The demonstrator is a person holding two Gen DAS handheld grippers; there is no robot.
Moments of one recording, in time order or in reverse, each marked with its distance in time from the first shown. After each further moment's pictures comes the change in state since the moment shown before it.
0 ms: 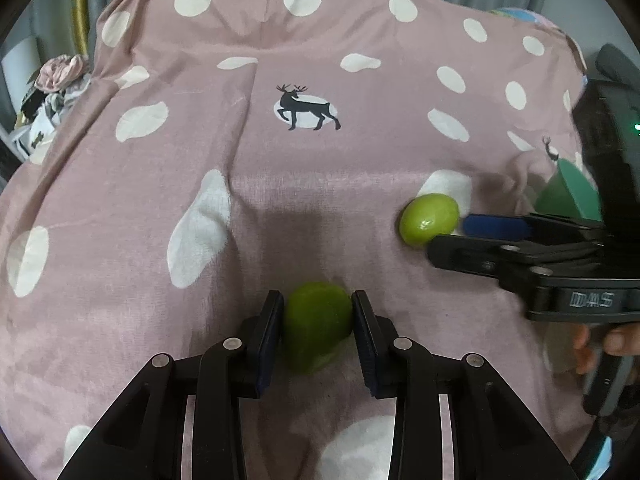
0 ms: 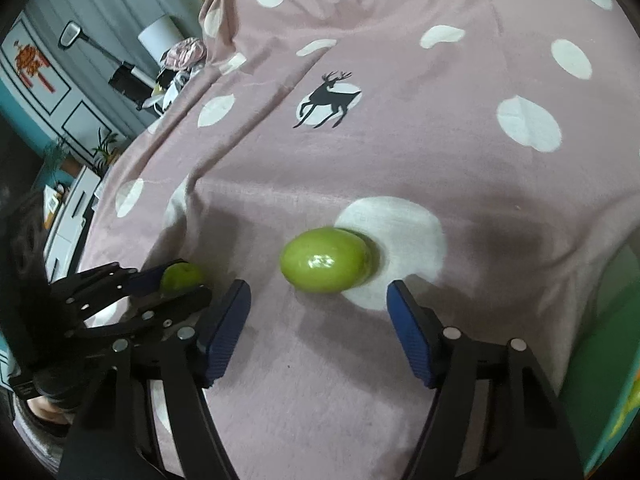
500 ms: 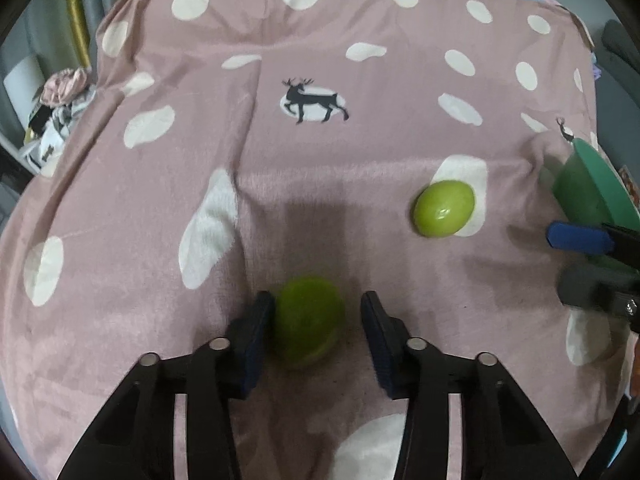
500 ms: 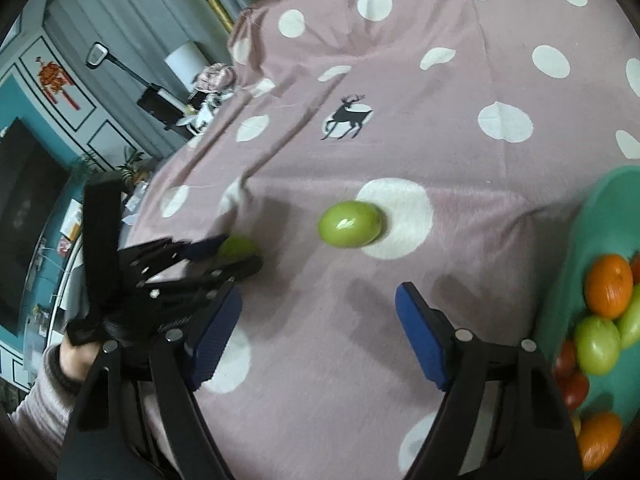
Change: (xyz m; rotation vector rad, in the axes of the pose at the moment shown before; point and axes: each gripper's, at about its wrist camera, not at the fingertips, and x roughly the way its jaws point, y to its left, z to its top) left arm 0.010 -0.003 0.001 0.052 0.032 0.099; right arm -0.053 0.003 -0.034 0.038 -0.084 0.083
